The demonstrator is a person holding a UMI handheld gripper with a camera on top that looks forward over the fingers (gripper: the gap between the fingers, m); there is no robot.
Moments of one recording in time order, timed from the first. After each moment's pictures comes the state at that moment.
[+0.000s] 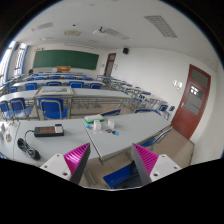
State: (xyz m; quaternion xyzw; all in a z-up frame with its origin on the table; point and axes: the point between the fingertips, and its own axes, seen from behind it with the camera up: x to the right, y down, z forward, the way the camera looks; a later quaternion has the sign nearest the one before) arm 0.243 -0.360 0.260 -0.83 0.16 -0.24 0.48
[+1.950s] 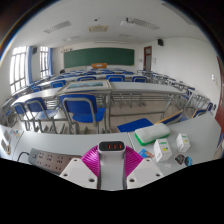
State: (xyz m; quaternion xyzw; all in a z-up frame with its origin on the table) arm 0.222 0.029 0.078 -0.87 0.04 -0.04 0.49
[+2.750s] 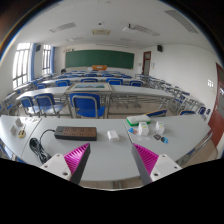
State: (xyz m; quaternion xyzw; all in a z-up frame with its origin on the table) arm 0.178 -0.185 0.150 -0.86 0.03 -0.07 0.50
